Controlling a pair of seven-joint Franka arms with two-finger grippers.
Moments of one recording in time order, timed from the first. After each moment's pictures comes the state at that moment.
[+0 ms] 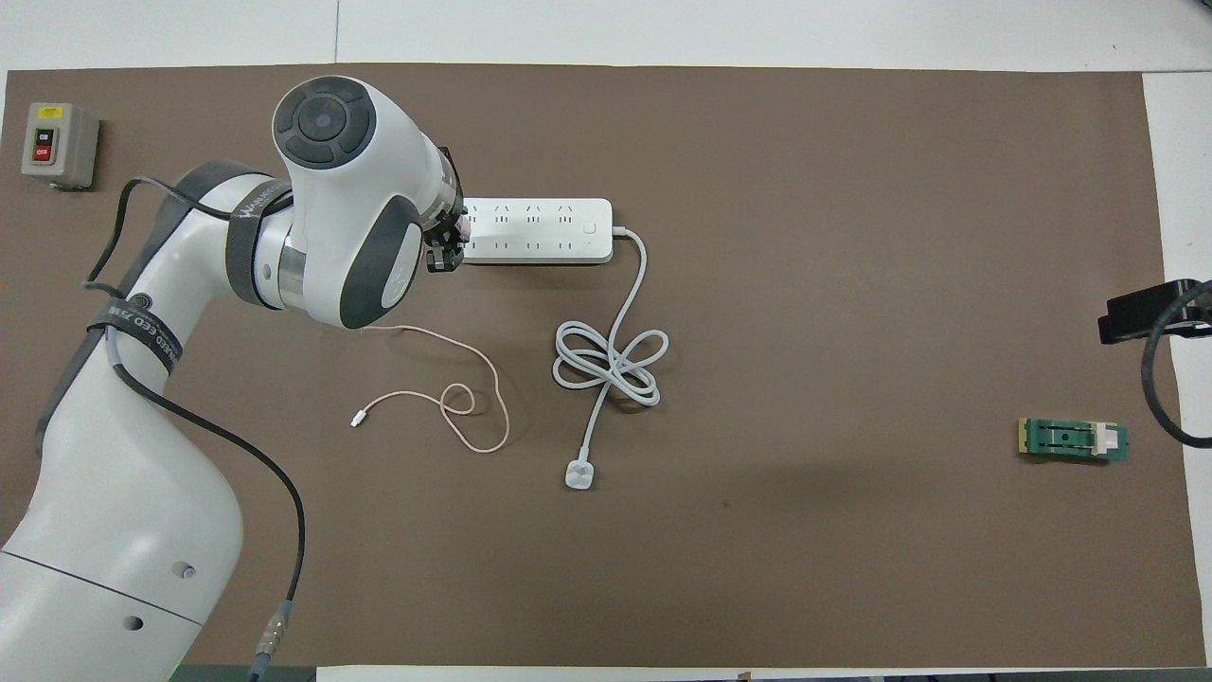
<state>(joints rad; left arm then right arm) -0.44 0.49 0.03 -1.53 -0.03 2.13 -1.95 -0.02 -0.08 -0.03 -1.60 -0.04 1.47 -0.03</state>
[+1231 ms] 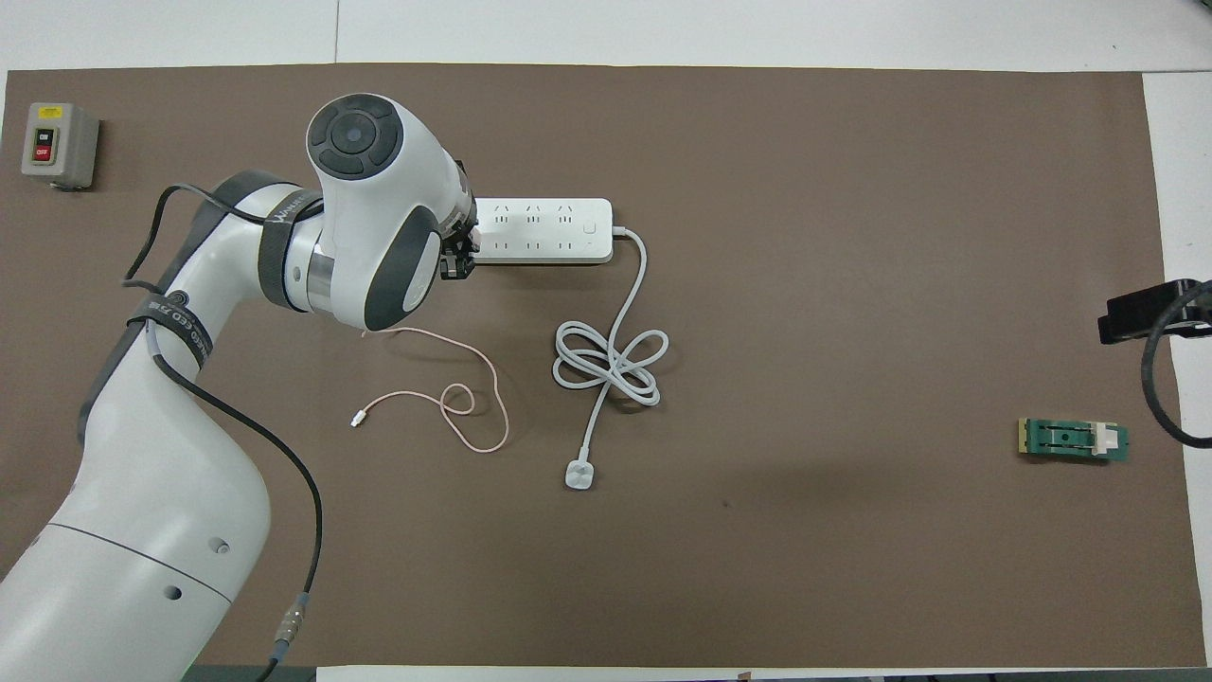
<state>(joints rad) -0.46 0.53 0.02 -1.54 -0.02 2.16 -1.94 -0.02 -0.08 -0.03 -1.60 -0.04 1.47 -0.03</state>
